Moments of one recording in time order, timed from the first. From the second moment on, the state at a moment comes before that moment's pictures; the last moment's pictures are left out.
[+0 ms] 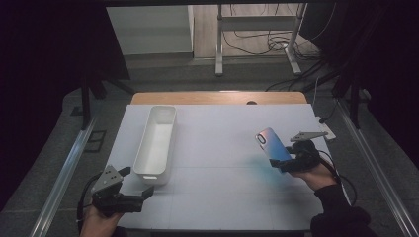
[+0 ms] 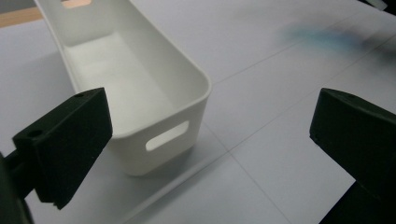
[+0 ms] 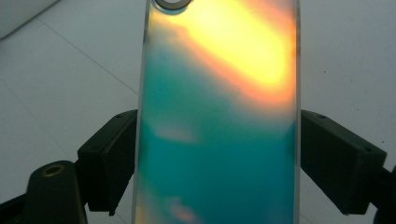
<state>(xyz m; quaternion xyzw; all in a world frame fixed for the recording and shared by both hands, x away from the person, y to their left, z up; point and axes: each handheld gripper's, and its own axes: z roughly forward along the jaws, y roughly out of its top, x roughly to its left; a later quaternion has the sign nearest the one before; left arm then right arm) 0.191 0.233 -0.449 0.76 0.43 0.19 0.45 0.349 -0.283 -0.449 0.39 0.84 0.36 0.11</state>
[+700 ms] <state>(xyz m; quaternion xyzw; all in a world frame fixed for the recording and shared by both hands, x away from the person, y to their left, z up) 0.221 0.207 -0.444 0.77 0.37 0.15 0.49 0.332 -0.271 -0.433 0.35 0.83 0.41 0.10</state>
